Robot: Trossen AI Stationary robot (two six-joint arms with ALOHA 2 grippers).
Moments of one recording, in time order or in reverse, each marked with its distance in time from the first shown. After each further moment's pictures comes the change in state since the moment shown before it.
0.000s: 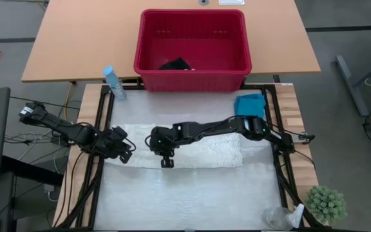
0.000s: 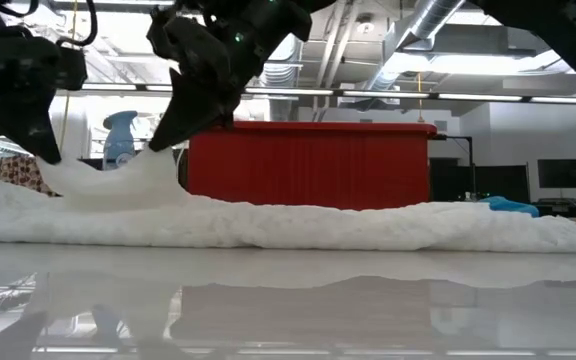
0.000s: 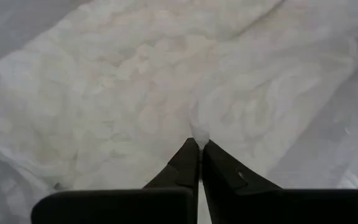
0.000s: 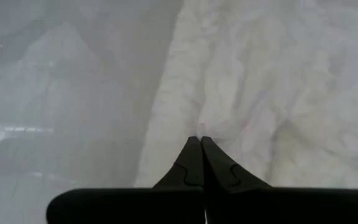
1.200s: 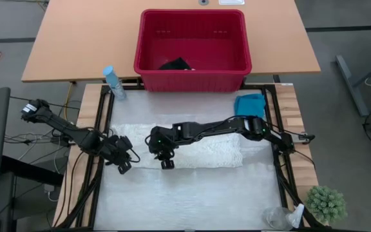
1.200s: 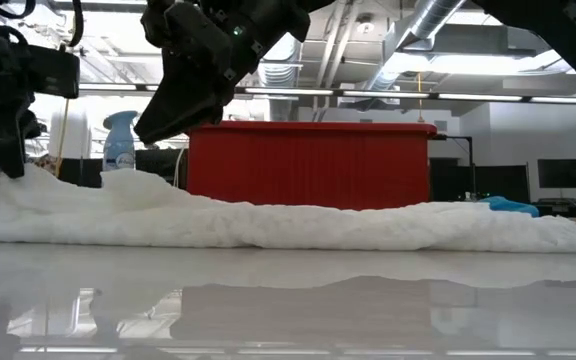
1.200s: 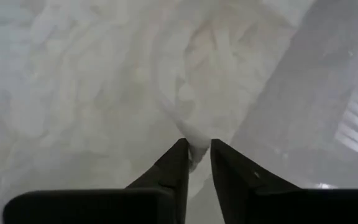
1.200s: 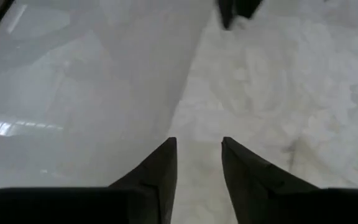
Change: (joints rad) left arm -0.064 0.134 0.000 0.086 0.172 0.151; right arm 0.004 0.001 0.000 0.041 -0.061 -0.057
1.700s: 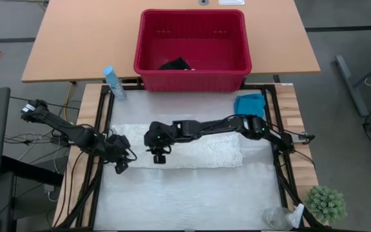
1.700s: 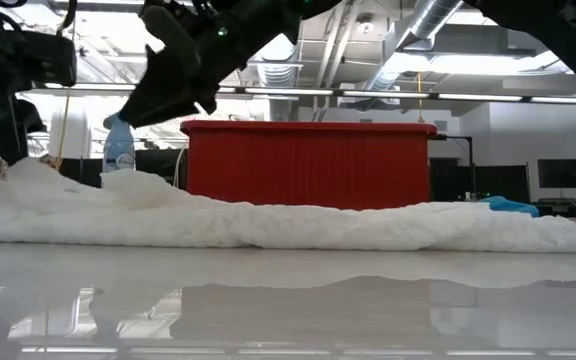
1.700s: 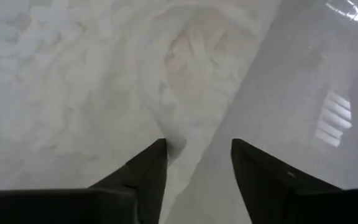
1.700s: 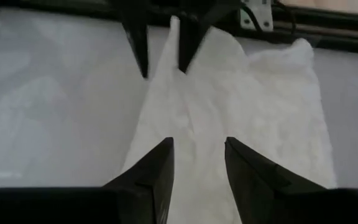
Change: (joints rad) left arm 0.000 -0.095 0.000 -0.009 0.019 0.043; right arm -0.015 0.017 0.002 0.176 0.117 0.031
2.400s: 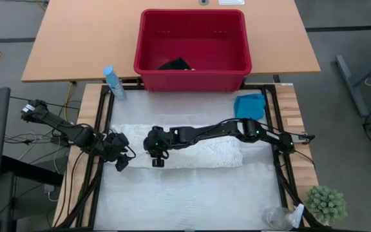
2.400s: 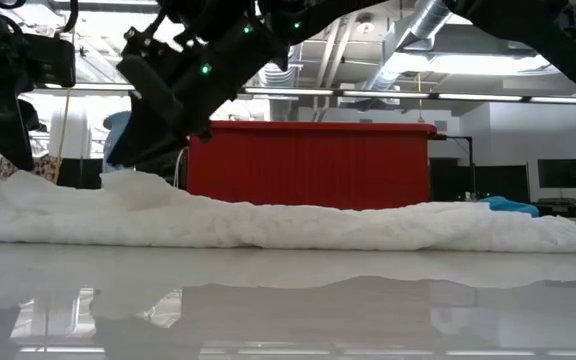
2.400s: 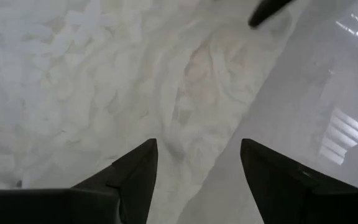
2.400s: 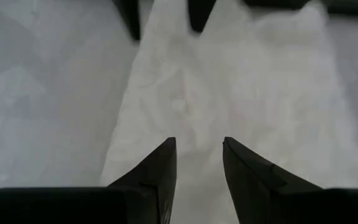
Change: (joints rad) left arm 0.000 -0.026 0.000 -0.038 -0.051 -0.055; right arm 0.020 0.069 -0.003 0.035 0.077 0.046
